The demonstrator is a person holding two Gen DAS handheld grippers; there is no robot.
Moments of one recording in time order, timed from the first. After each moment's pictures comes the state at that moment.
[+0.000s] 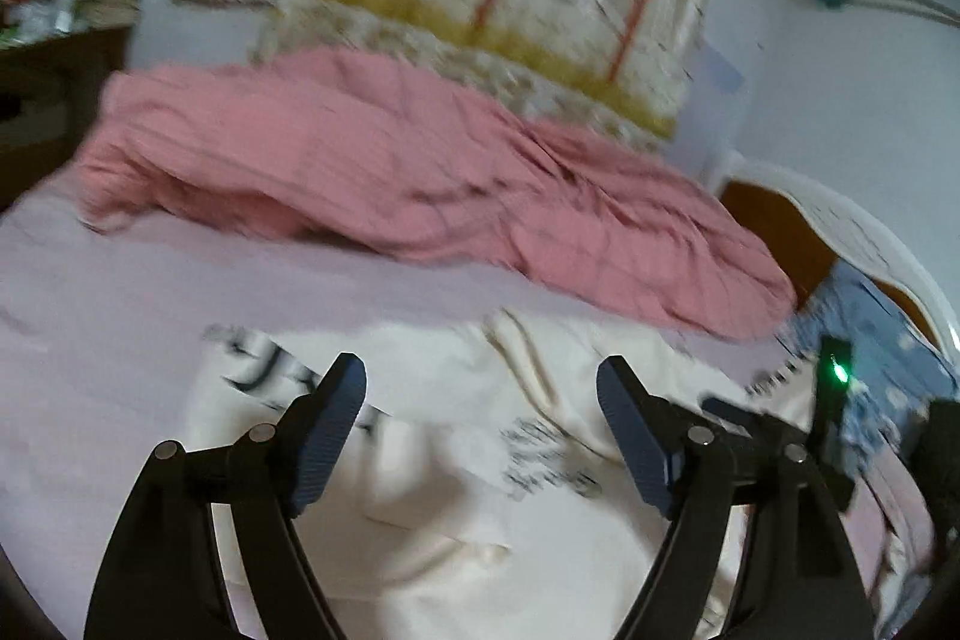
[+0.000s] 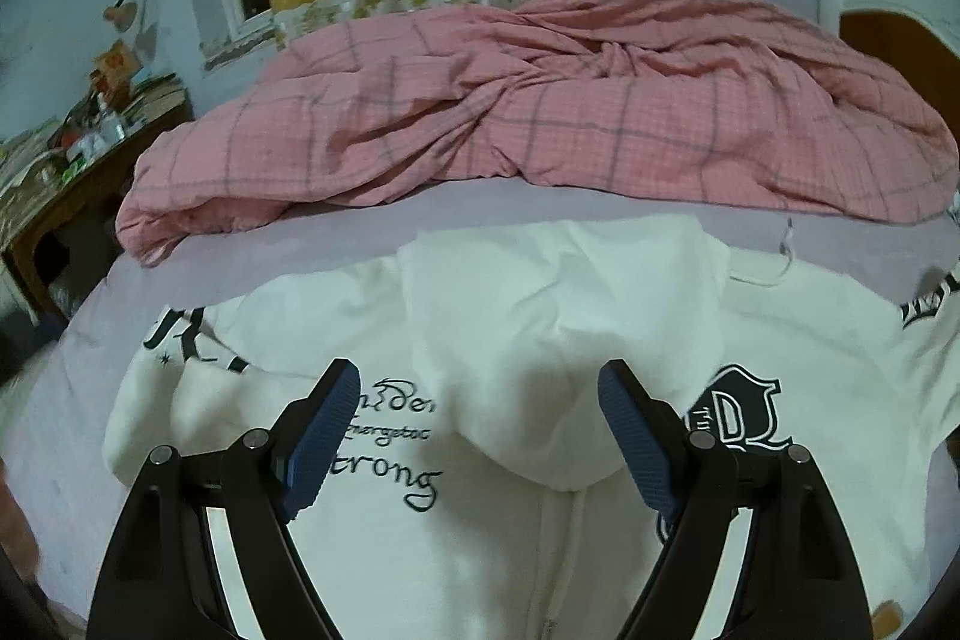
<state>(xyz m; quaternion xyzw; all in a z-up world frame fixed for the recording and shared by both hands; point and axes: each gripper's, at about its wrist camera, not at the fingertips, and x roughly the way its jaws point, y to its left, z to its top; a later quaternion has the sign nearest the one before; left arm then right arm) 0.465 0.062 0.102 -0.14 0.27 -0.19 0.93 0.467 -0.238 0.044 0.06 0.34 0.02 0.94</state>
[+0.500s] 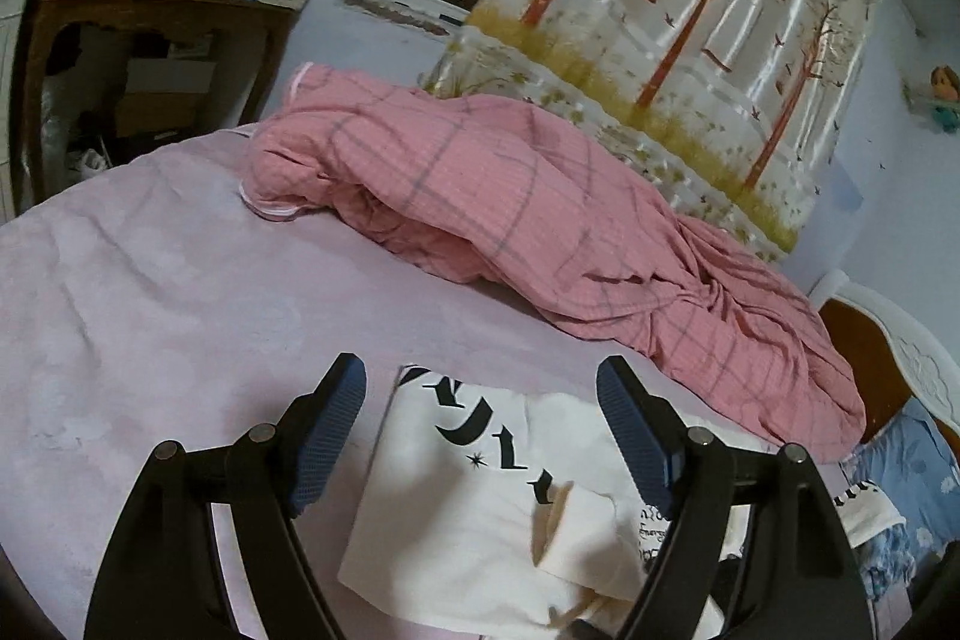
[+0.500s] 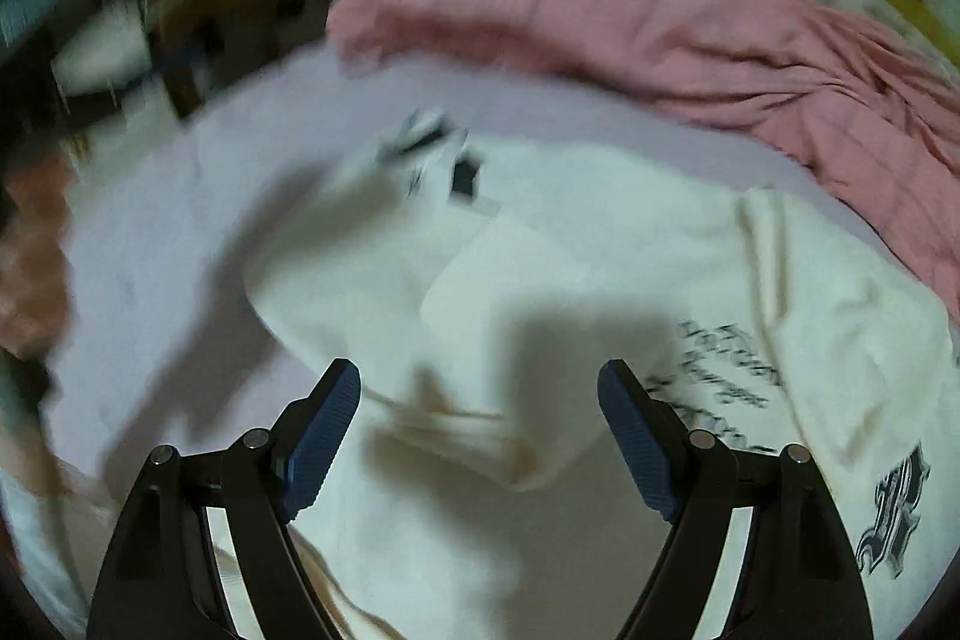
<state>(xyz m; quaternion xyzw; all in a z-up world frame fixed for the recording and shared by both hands) 0.479 0.170 0.081 -0.23 0.25 -0.05 0.94 0.469 -0.036 -0.011 -0.14 0.45 0.21 0.86</state>
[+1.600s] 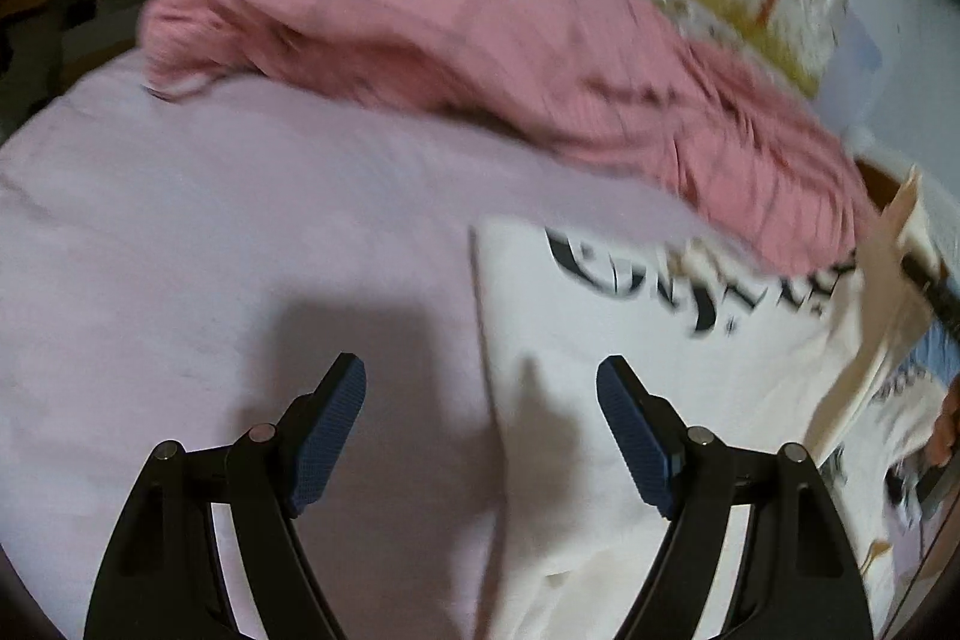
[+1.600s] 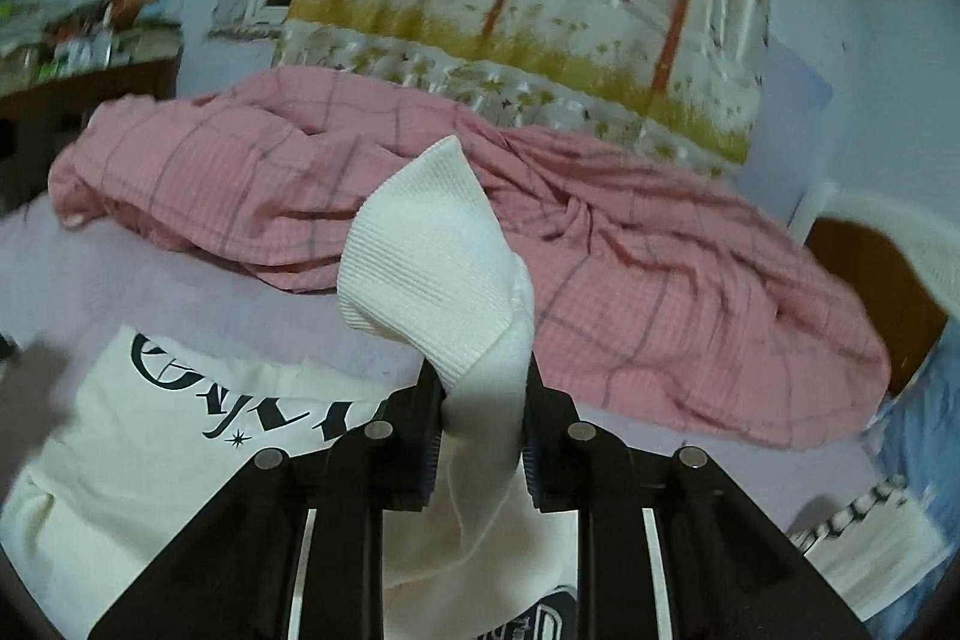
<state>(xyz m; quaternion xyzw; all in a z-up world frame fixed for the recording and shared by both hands) 0.546 0.078 -0.012 -0.13 0.40 -0.09 0.90 0.523 -0.271 0.114 -0.11 0.27 -0.04 0.96</state>
